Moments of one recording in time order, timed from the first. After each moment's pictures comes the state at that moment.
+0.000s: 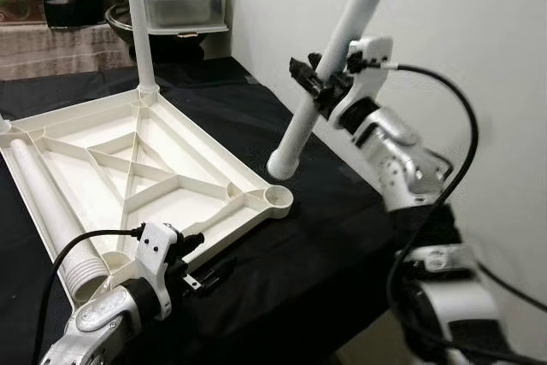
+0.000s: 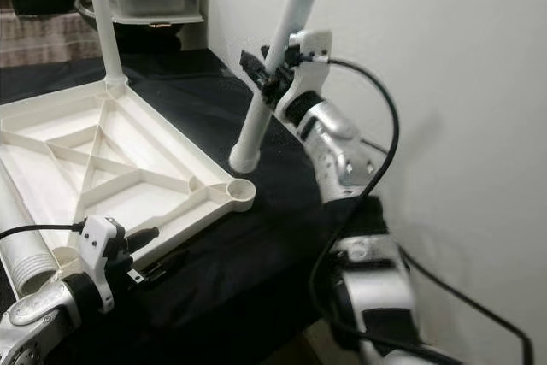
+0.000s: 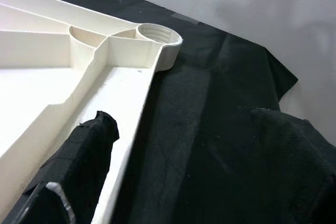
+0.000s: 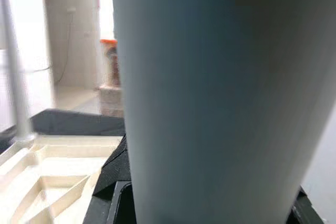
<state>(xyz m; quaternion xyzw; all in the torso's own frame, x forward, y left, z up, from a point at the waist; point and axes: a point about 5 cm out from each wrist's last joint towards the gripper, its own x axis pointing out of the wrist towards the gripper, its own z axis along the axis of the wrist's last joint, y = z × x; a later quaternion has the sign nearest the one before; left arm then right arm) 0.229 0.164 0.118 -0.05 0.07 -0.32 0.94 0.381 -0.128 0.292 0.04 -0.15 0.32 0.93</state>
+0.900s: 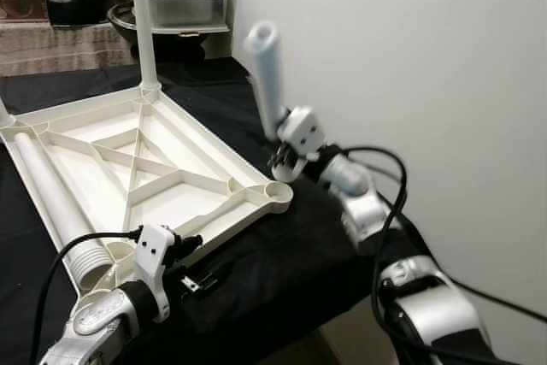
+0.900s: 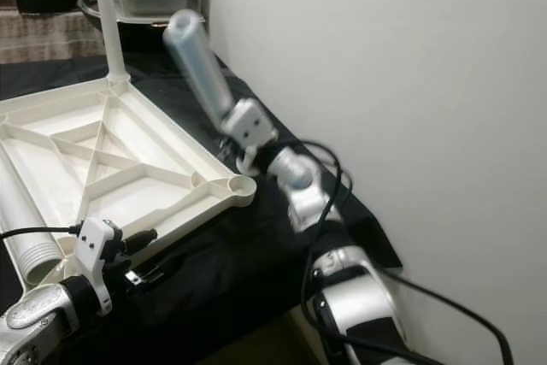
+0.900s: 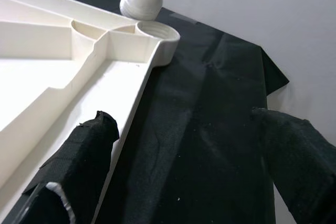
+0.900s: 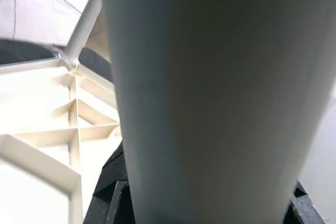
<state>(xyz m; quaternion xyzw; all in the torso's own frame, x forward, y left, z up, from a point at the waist) 0.228 0.165 0.119 -0.05 0.07 -0.32 0.94 0.368 -0.073 0.217 -0.16 -0.22 0.39 0.88</state>
